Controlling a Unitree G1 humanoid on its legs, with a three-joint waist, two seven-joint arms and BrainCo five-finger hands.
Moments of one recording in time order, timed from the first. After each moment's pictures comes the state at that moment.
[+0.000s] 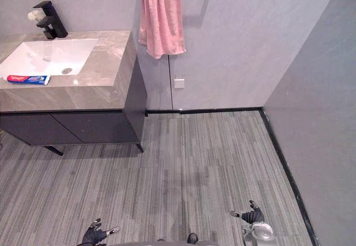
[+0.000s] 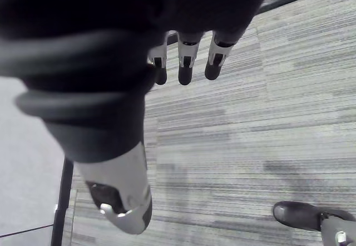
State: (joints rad) left arm 0.21 0.14 0.17 0.91 -0.02 -0.11 0.09; right arm 0.04 -0.22 -0.23 0.92 -0.12 -0.04 -0.06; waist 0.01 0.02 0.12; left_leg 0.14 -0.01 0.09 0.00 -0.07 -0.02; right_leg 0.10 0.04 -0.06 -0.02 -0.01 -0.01
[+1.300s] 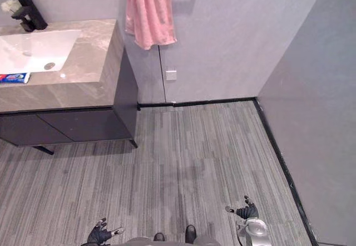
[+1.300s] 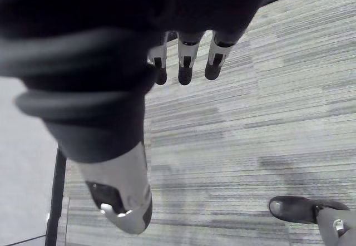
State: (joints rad) left arm 0.20 0.12 0.12 0.91 -0.03 -0.10 0.09; right arm 0.03 -0.17 -0.23 0.93 -0.07 -0.03 -0.09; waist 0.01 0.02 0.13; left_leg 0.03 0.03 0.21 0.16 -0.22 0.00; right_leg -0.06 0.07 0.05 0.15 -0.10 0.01
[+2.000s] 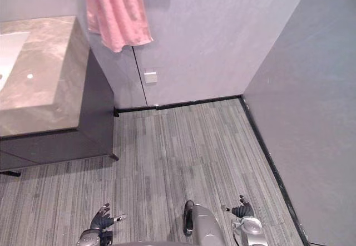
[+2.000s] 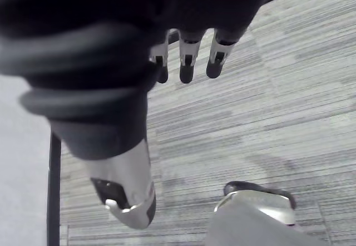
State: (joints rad) left arm 0.13 0.11 0.09 0.87 -0.03 -0.10 0.09; right arm 0.00 -0.16 -0.19 0.93 -0.05 -0.02 -0.09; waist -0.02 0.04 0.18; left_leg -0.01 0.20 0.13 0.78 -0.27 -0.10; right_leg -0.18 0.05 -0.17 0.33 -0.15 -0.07
